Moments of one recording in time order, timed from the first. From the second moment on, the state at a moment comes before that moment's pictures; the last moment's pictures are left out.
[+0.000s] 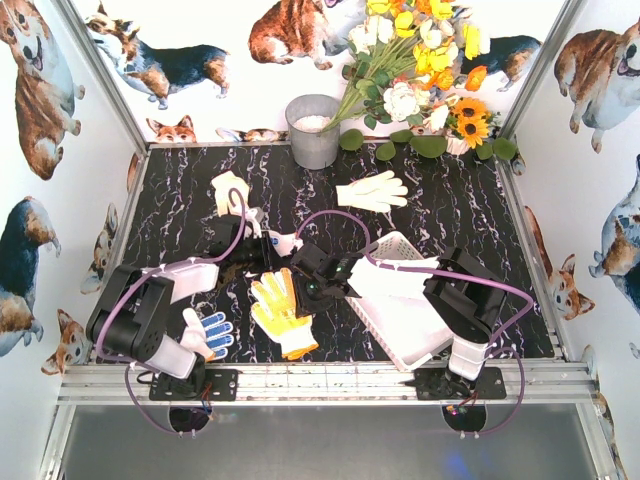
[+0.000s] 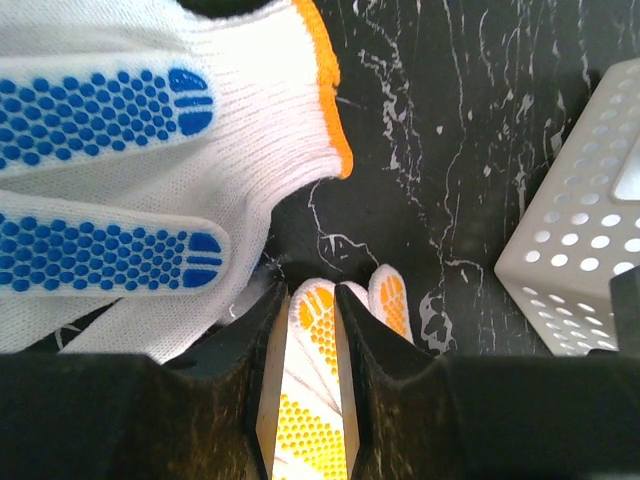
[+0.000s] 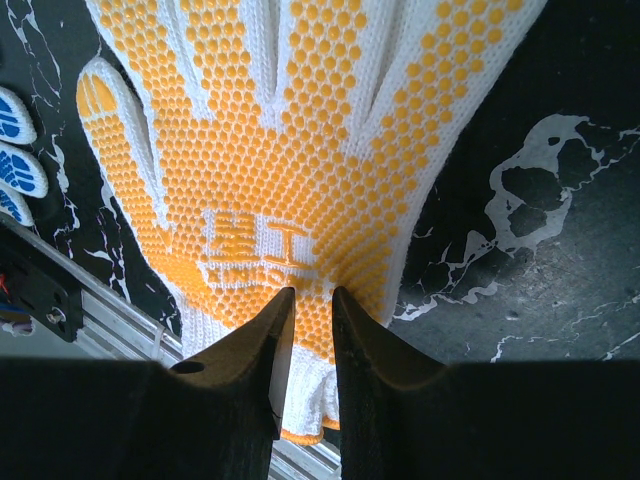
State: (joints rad) left arm -0.32 1.50 0.60 0.19 0.37 -0.50; right arm 1.00 1.79 1.08 -0.32 -0.16 0.72
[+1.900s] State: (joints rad) left arm -0.34 1.40 0.53 0.12 0.13 -0.50; right arm 1.00 1.66 1.08 -0.35 -0.16 0.71
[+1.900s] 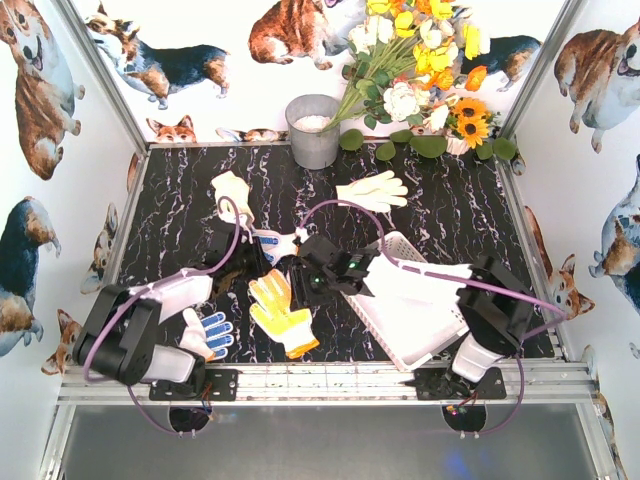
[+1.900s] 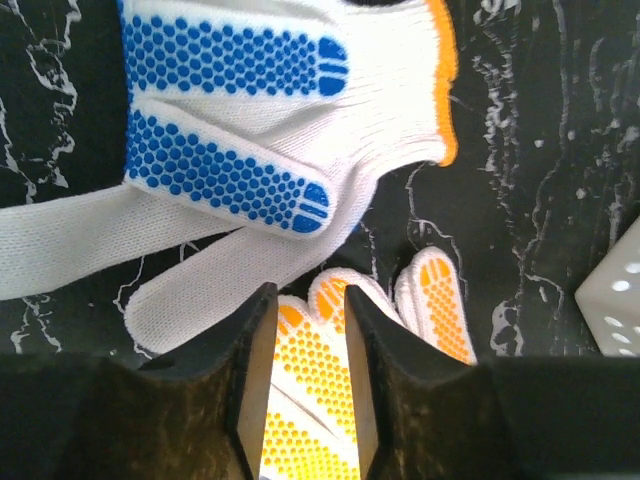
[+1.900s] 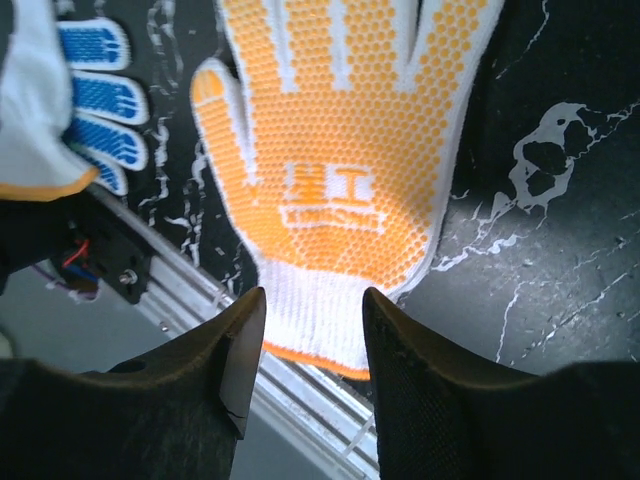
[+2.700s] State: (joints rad) left arm -0.54 1.10 0.41 -0.08 0.30 -0.65; right arm 0.98 1.61 0.91 -0.39 -0.35 0.87
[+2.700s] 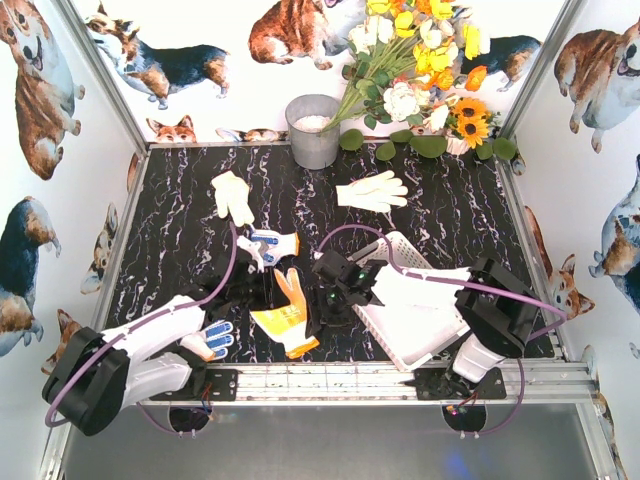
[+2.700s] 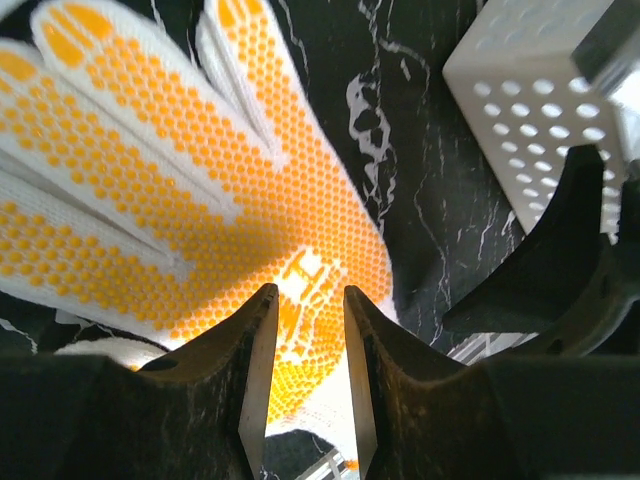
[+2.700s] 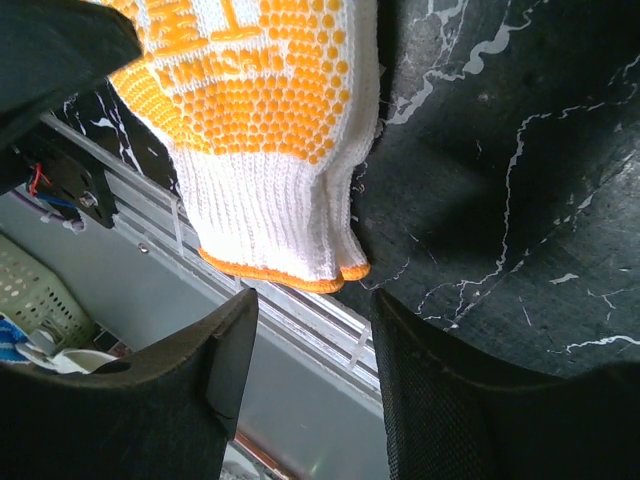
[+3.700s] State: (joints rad) left arm -0.57 1.14 0.34 0.00 0.28 -0.71; right arm 0.94 1.76 0.92 -0.34 -0.51 0.89
